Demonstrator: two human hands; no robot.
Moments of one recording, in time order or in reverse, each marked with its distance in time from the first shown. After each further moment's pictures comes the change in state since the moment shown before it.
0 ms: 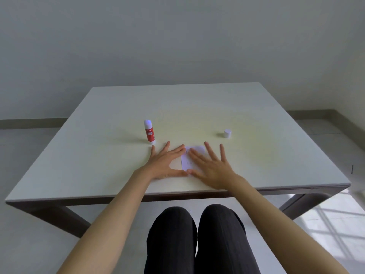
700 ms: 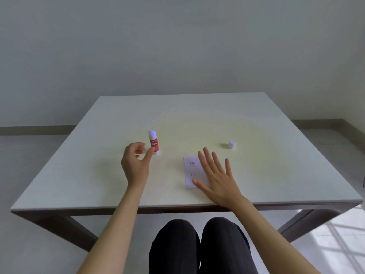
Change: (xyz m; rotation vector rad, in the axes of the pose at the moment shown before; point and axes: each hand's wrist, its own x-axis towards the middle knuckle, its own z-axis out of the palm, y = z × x) left_hand -0.020 -0.023 -0.015 -0.653 1.177 -0.324; right_hand -0.010 -0.006 0.005 0.208 0.218 0.040
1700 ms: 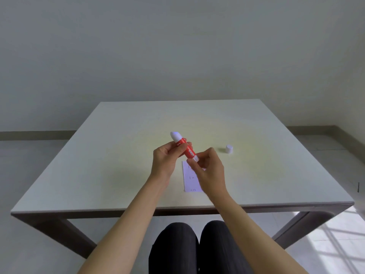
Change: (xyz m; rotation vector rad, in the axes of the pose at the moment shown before) left_hand -0.027 0.083 0.023 -0.661 -0.542 -0.315; right_hand 0.014 -0.057 -0.038 1.044 0.395 0.238
